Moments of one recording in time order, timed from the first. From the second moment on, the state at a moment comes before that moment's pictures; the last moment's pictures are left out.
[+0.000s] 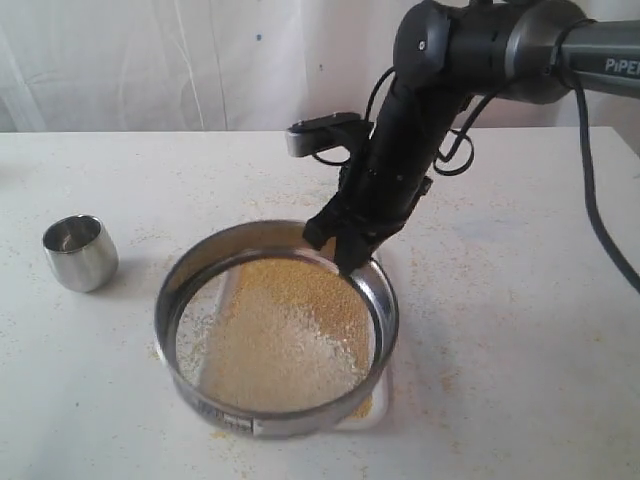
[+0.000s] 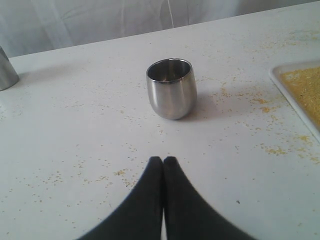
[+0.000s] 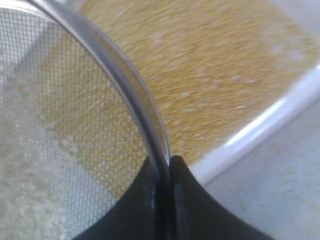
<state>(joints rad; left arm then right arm) 0.06 0.00 0.02 -0.07 0.31 0.18 0.49 1.98 -1.61 0.31 1.16 -0.44</state>
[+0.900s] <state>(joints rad) 0.06 0.00 0.02 -0.07 0.31 0.18 0.51 1.99 -1.61 0.32 1.20 -0.45</state>
